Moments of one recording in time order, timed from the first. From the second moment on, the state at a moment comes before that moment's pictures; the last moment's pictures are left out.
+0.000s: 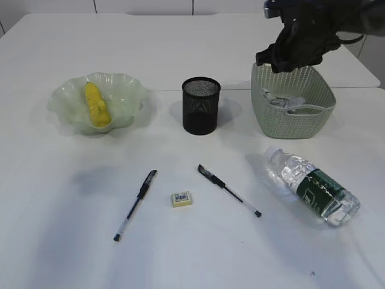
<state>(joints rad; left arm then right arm) -0.06 1.27 -1.13 -0.19 1.14 0.04 0.20 2.18 -1.84 -0.50 0.65 0.42</state>
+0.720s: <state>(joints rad) -0.06 1.27 -1.13 -0.19 1.16 0.04 0.15 1.89 -1.80 -0.15 1.13 -0.05</state>
